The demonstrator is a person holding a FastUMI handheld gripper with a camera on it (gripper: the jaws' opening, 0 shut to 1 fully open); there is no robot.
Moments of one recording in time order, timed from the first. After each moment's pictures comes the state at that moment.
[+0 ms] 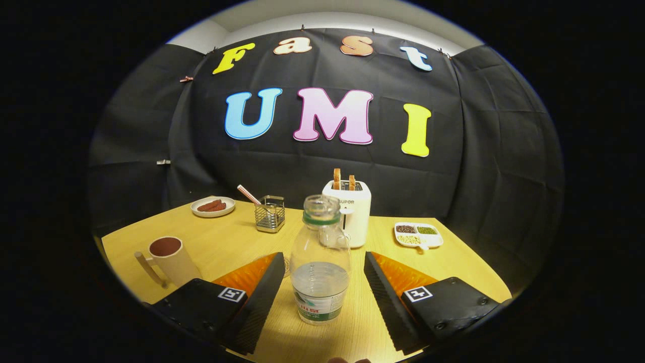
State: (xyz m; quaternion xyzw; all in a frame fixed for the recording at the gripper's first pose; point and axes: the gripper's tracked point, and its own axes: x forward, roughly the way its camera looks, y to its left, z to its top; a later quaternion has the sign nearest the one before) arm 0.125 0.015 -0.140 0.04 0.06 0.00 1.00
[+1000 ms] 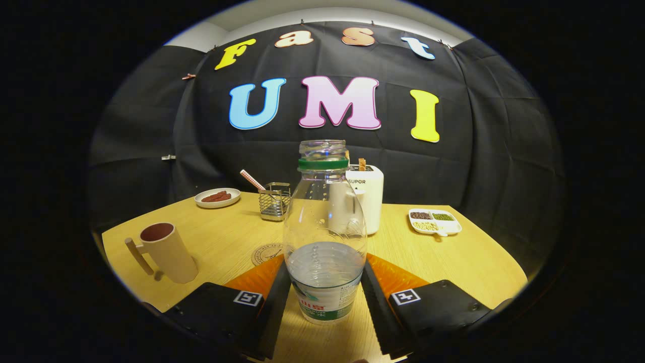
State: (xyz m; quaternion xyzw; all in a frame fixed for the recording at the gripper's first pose) arm 0.143 0.027 -0.174 0.04 0.07 0.03 1.00
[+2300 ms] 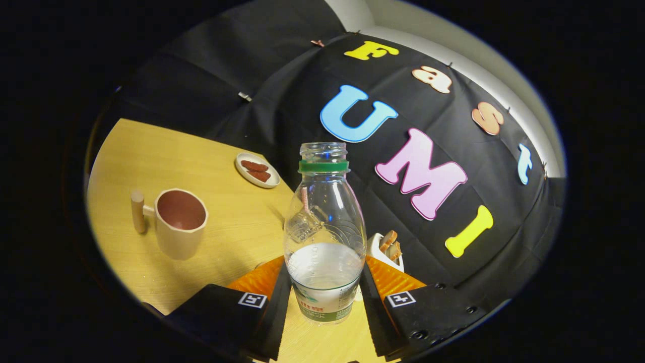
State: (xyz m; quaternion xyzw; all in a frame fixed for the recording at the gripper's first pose) arm 0.163 0.127 -0.088 -0.33 0.02 0.13 0.93
